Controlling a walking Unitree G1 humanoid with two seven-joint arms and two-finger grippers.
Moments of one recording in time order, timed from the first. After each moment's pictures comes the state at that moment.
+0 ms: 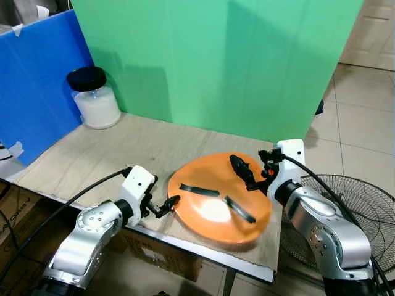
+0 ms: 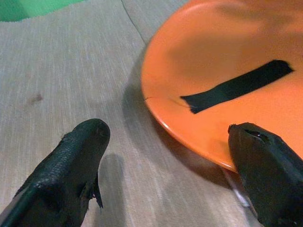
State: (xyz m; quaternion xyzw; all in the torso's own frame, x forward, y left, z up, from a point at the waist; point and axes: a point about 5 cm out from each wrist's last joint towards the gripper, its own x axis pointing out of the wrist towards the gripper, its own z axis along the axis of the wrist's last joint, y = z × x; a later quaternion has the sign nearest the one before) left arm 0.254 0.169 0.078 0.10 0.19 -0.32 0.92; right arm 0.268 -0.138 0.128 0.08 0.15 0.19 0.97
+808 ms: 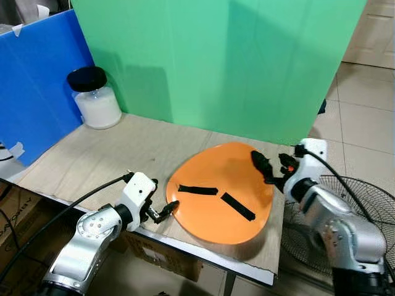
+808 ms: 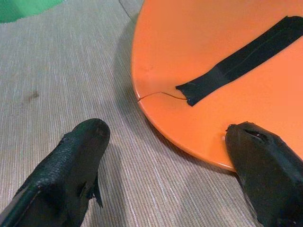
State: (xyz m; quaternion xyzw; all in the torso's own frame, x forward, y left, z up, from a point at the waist) left arm 0.248 0.169 0.067 0.13 0.19 -0.34 0.91; right arm 0.275 -0.174 0.122 0.15 0.17 0.11 0.97
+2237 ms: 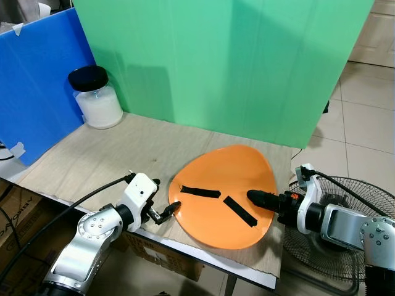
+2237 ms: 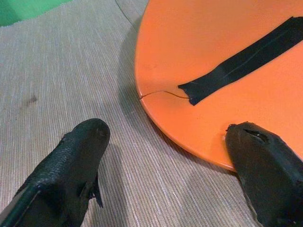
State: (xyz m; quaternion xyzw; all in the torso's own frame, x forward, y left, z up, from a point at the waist) left arm 0.248 0.168 0.067 0.13 0.18 -0.34 0.91; right arm 0.238 -0.185 0.105 0.30 0.38 0.26 0.83
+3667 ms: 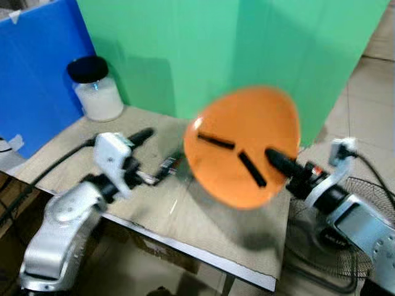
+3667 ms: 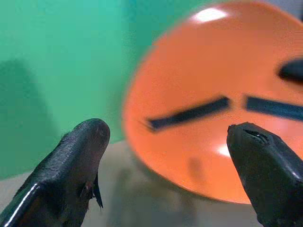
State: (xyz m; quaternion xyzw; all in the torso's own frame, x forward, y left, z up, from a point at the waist) left arm 0.245 0.154 0.174 0.07 -0.05 -0.36 0.93; right arm 0.232 -0.175 0.178 0.32 0.11 0.23 0.91
